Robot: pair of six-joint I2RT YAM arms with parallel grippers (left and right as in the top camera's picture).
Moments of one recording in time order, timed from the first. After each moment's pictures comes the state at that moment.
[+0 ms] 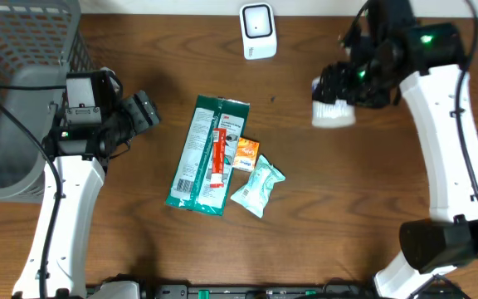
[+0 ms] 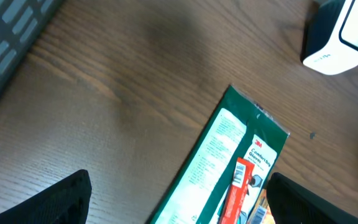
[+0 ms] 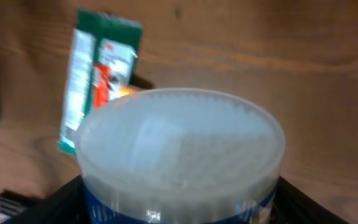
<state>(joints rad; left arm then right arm) 0.05 1.36 1.12 -0.69 0.14 -0.46 0.18 1.85 2.13 -1.55 -0.26 0.23</state>
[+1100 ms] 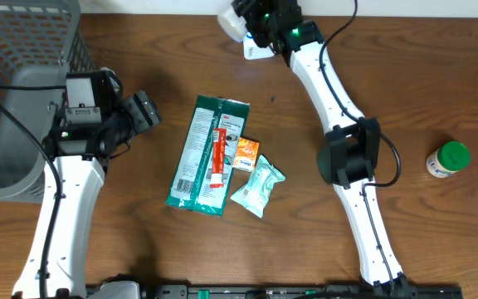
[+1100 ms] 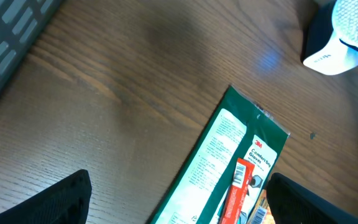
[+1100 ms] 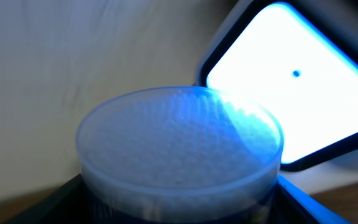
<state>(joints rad) 0.05 1.36 1.12 -0.69 0.14 -0.46 0.35 2.73 2.70 -0.55 -0.21 1.21</state>
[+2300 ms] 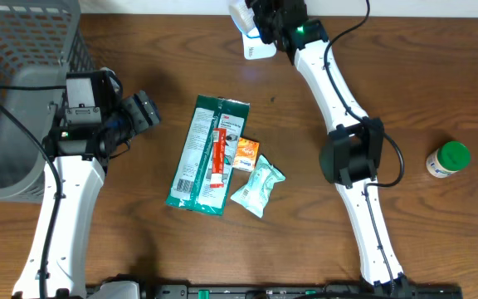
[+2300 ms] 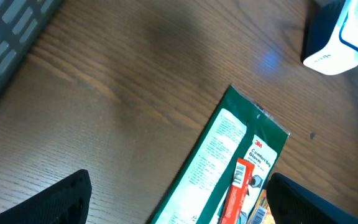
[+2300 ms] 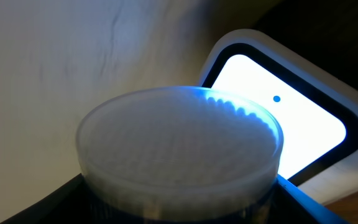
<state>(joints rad) 0.05 1.36 1.12 -0.69 0.14 -0.46 0.34 2.72 2.70 -0.56 -0.12 1.33</state>
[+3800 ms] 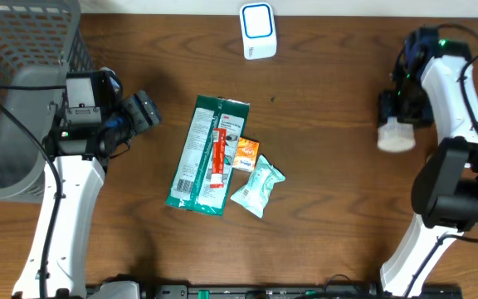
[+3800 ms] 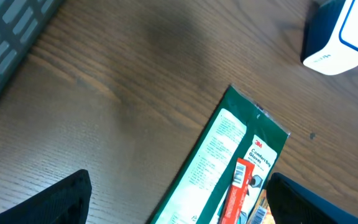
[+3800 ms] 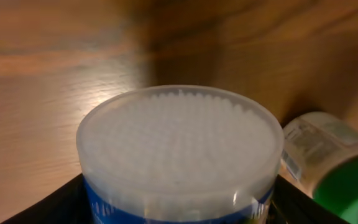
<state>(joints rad) 0.05 1.36 1.12 -0.69 0.14 -0.46 -0.13 2.09 1.75 -1.28 0.14 0.02</state>
